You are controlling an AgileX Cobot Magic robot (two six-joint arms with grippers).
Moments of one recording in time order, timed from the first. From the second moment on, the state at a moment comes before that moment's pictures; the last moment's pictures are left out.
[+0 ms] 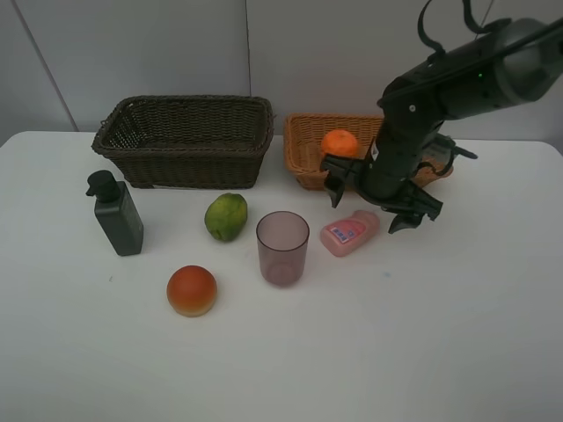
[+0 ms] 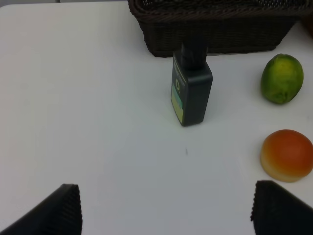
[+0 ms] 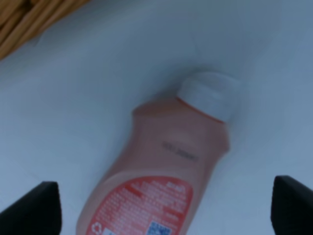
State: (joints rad) left arm -0.13 -0.01 -0.51 0.08 1.07 -0.12; right arm 0.50 1.93 -1.18 -0.29 0.67 1.22
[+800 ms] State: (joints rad) left arm -0.13 -0.01 -0.51 0.08 1.07 -0.12; right arm 0.51 2.05 -1.20 -0.37 0.63 1.49
